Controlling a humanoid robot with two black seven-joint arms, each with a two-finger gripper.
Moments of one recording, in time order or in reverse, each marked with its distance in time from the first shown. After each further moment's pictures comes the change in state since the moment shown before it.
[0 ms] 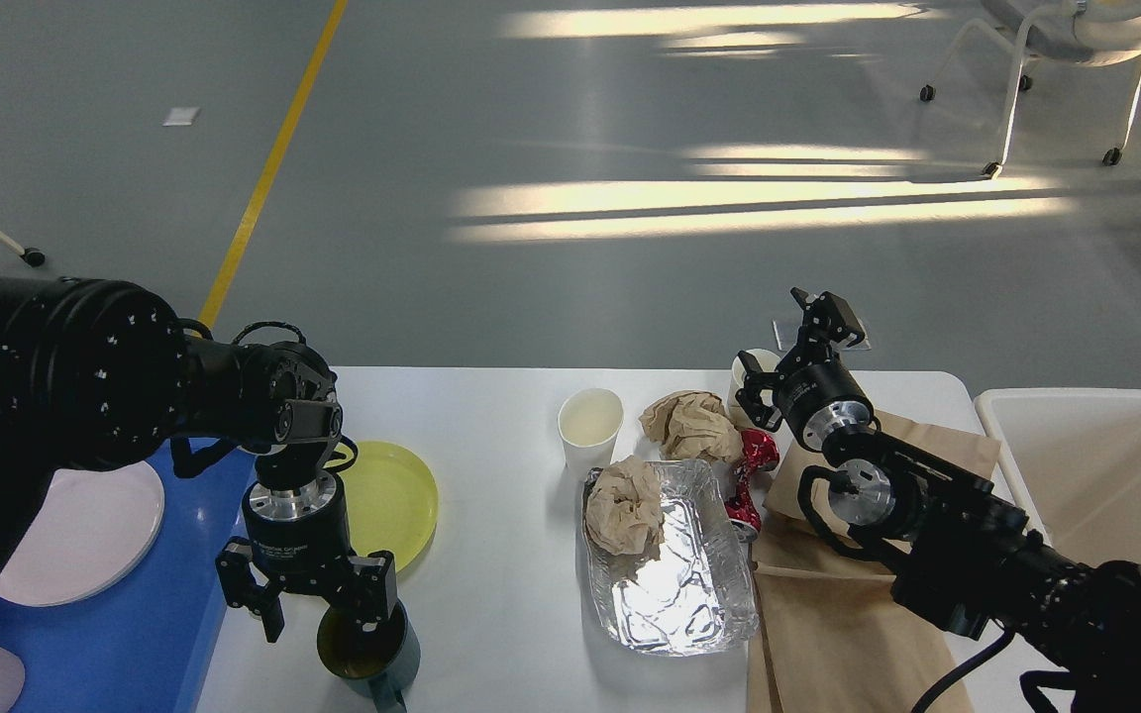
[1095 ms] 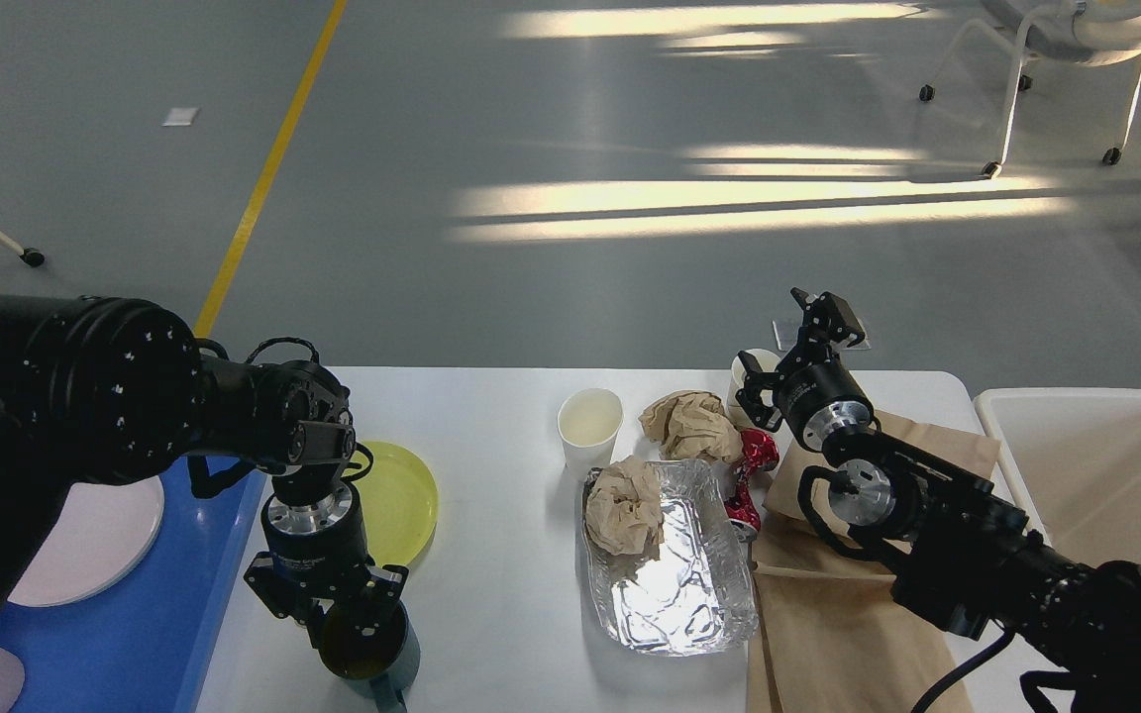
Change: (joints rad) left arm 0.033 -0.019 -0.019 0.004 0.002 0.090 -0.001; right arm -0.001 0.000 0.000 0.000 0.000 0.000 0.000
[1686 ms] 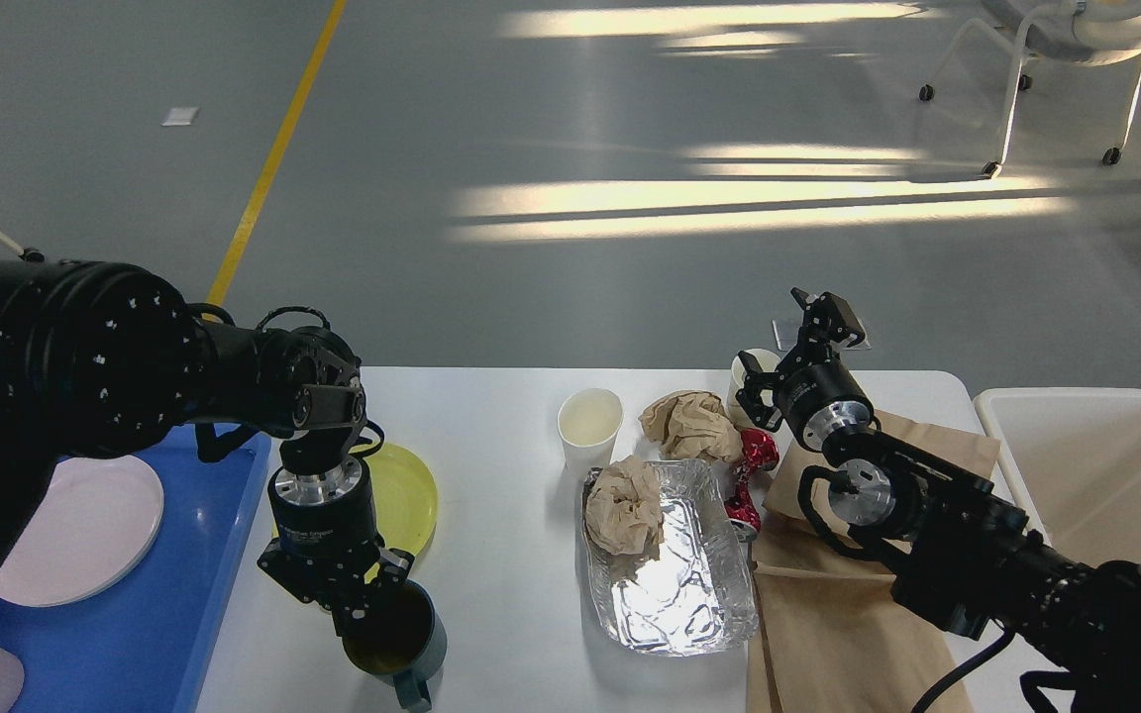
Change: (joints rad) left arm -0.095 0.001 -0.024 -0.020 0.000 -0.090 -0.001; right arm 0.000 0.000 0.000 0.000 0.000 0.000 0.000
